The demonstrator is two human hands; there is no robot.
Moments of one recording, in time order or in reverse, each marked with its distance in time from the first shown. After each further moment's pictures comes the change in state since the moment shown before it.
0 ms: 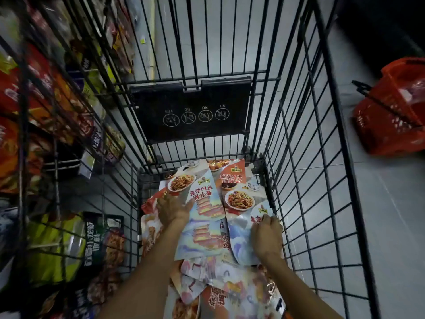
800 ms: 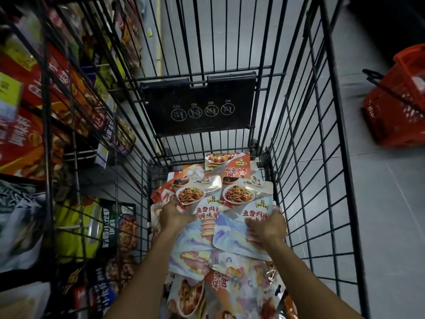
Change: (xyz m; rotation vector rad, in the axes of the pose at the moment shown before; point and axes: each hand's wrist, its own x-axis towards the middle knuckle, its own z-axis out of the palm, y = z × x) left_hand -0.036 -0.044 -0.024 -0.292 -0.132 0.015; right_hand -0.028 -0.017 -0.019 0.569 -0.121 0.359
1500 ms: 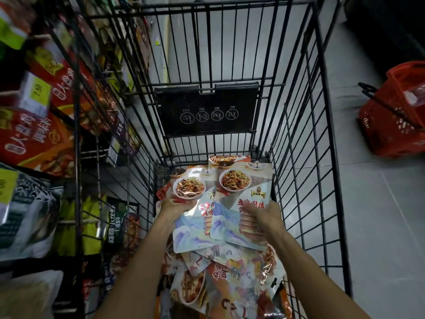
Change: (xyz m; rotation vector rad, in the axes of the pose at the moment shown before) left_hand -0.006 0.008 -0.025 -0.442 -0.090 -0.057; right_hand -0.043 -0.035 -0.021 0.162 -0.249 -0.197
